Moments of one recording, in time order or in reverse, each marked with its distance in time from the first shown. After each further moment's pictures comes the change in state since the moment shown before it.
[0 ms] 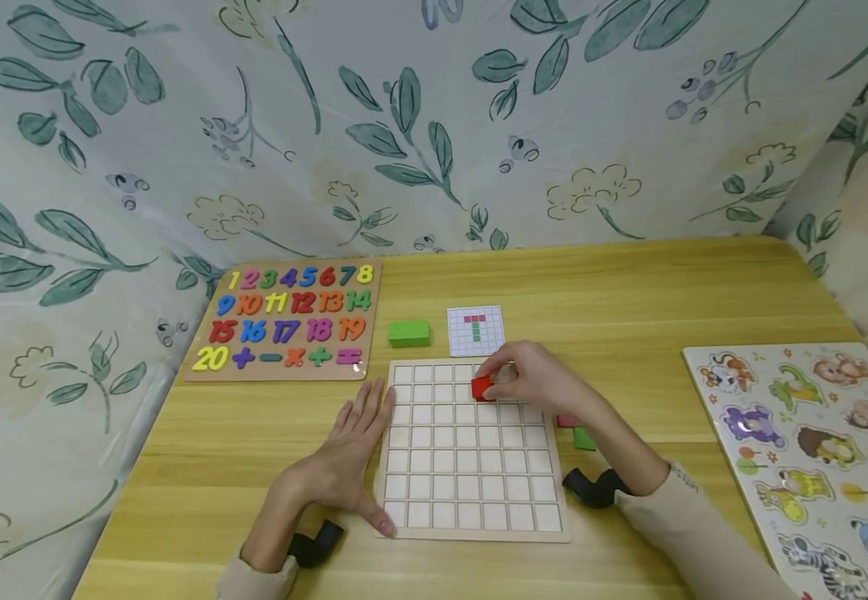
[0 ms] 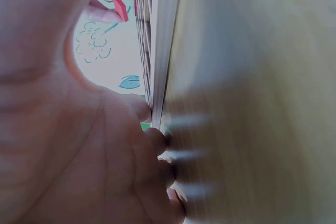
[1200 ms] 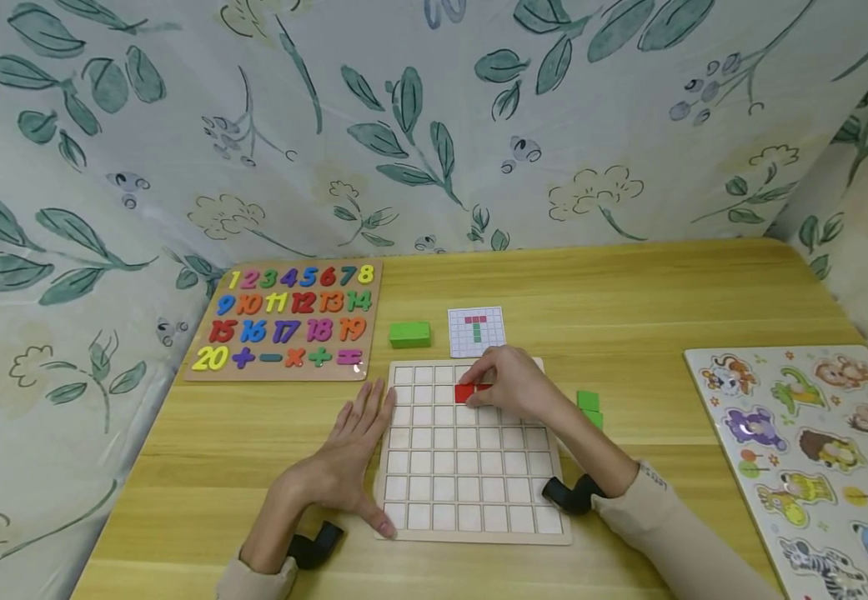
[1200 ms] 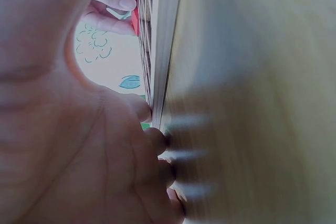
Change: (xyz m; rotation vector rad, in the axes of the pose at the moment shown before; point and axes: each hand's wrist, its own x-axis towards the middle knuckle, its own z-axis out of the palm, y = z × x) left_hand 0.000 -0.002 0.001 -0.001 0.007 -0.002; right_hand 0.016 -0.006 0.027 -0.053 0.091 0.001
